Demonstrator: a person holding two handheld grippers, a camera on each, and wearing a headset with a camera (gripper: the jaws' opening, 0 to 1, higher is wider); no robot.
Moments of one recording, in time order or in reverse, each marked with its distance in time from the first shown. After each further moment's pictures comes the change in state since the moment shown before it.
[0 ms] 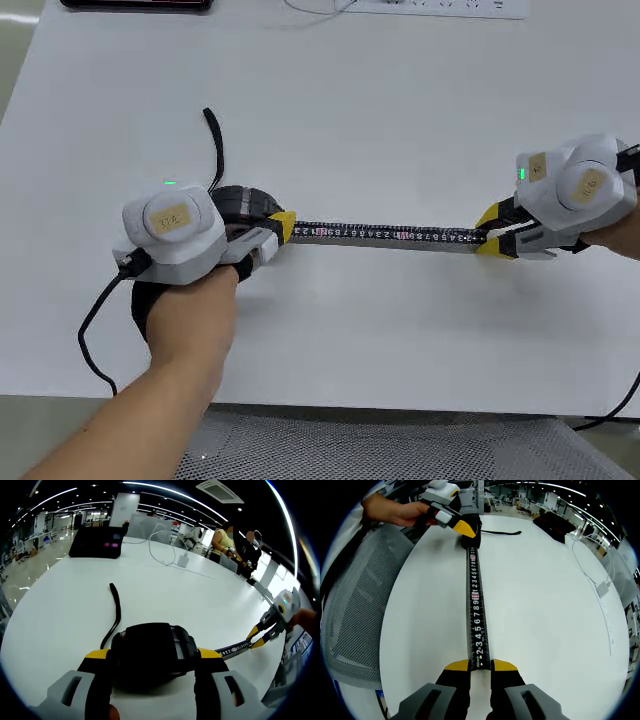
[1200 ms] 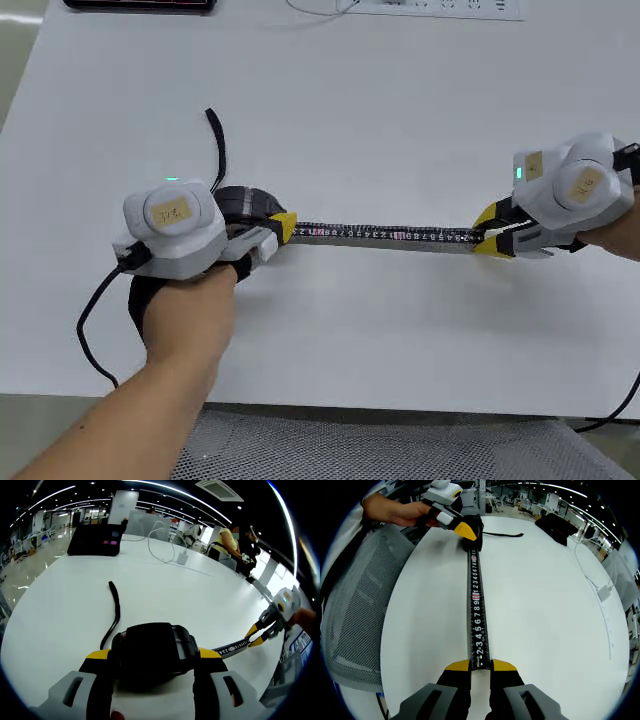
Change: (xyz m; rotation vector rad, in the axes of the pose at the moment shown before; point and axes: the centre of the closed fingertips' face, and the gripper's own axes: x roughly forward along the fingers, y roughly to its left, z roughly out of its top) left arm 0.001 0.000 -0.002 0.000 0.026 -0.010; right arm 0.003 0.001 0.010 -0.013 -0.004 0.008
